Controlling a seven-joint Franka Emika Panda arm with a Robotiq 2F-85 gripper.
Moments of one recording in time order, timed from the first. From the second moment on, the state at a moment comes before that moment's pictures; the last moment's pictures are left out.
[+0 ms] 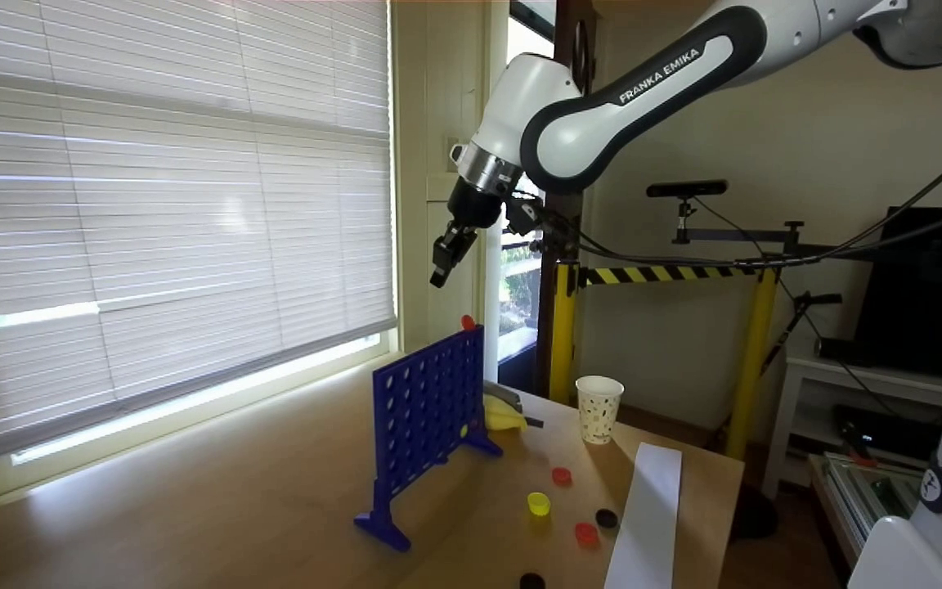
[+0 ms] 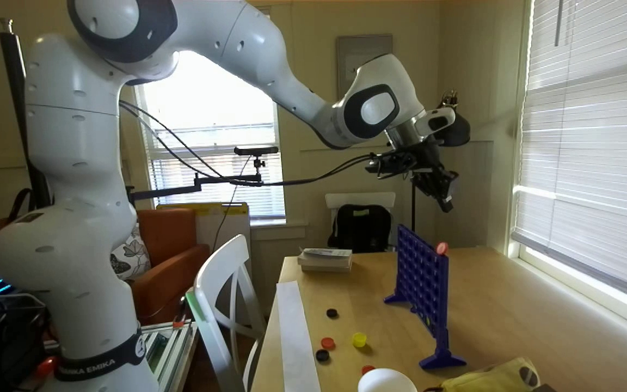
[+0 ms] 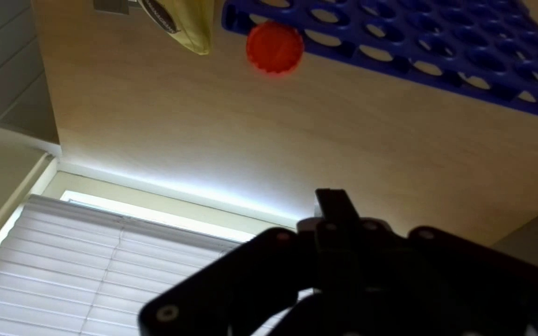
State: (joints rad) arm 0.00 0.15 0.06 -1.96 -0.16 2.61 0.05
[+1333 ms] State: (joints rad) arm 0.02 0.20 0.03 -1.96 -0.16 2.52 0.05
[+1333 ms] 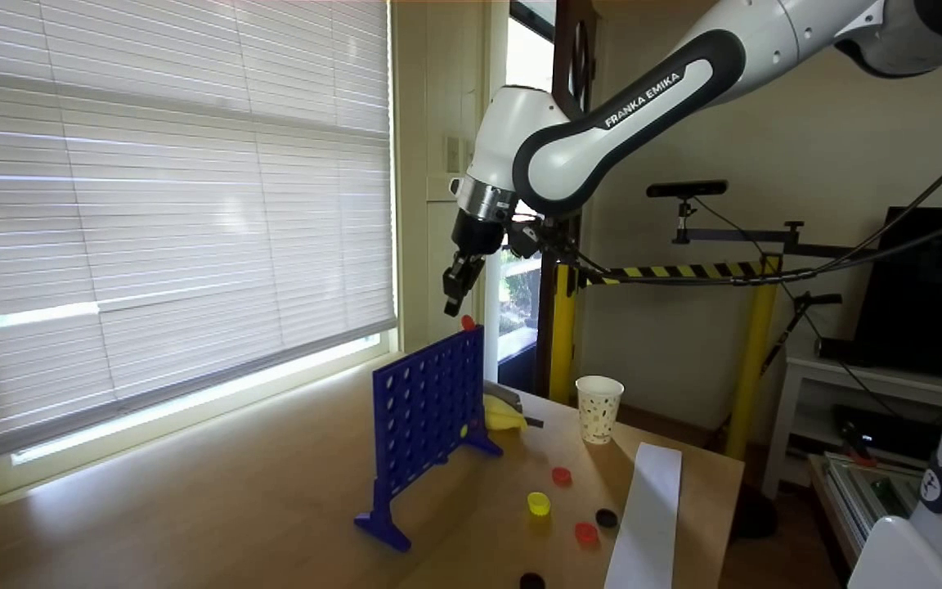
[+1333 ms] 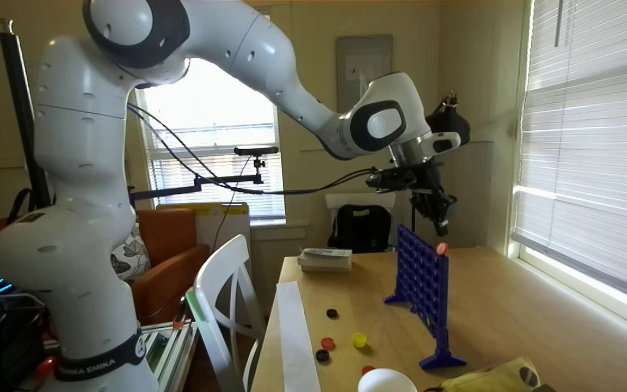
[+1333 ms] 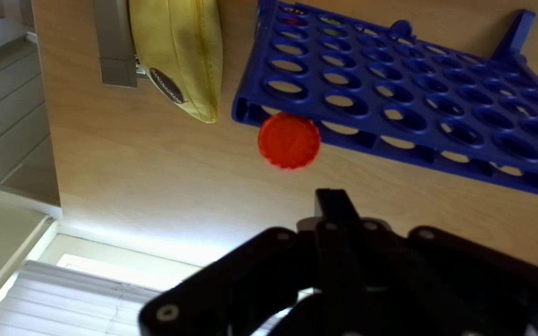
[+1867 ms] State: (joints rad) arm 0.02 0.22 0.02 -1.96 -0.16 2.52 0.05
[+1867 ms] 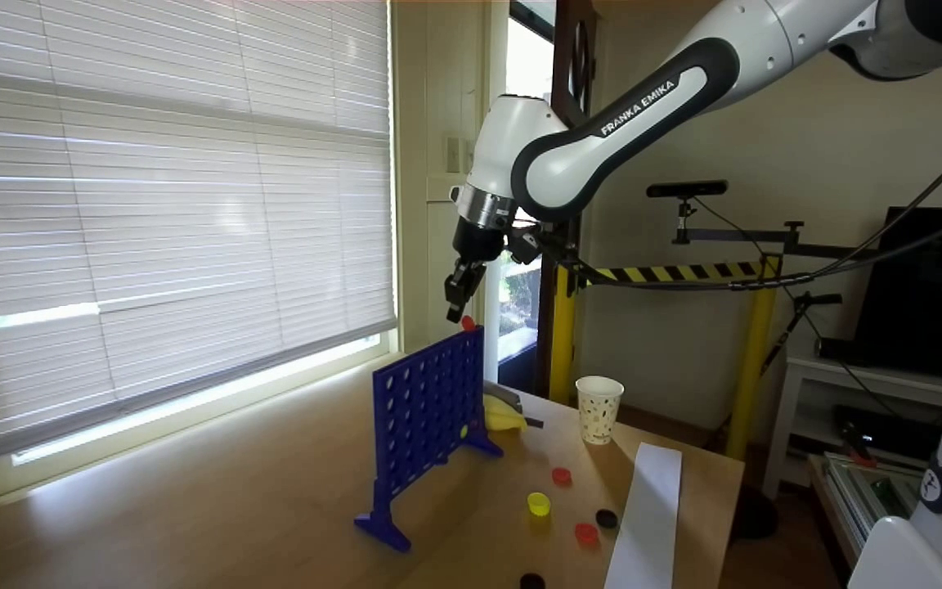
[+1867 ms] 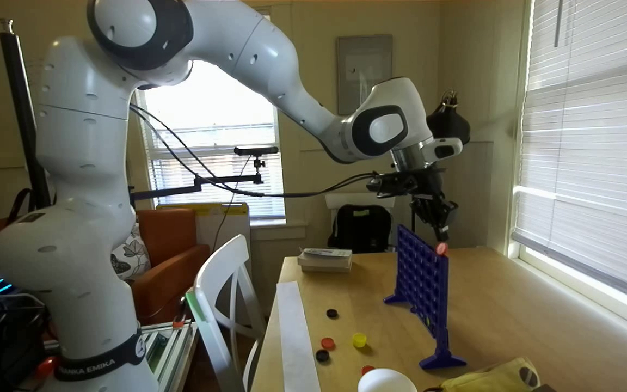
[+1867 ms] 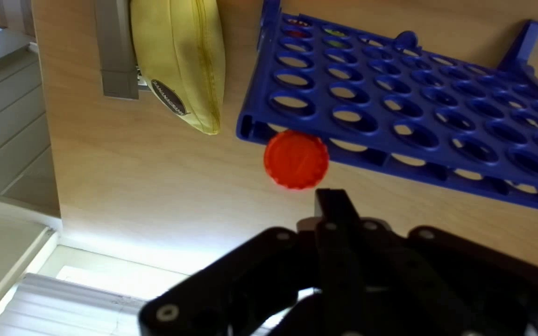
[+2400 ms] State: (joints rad) arm 0.02 0.22 0.02 -1.96 -0.16 2.49 0.05
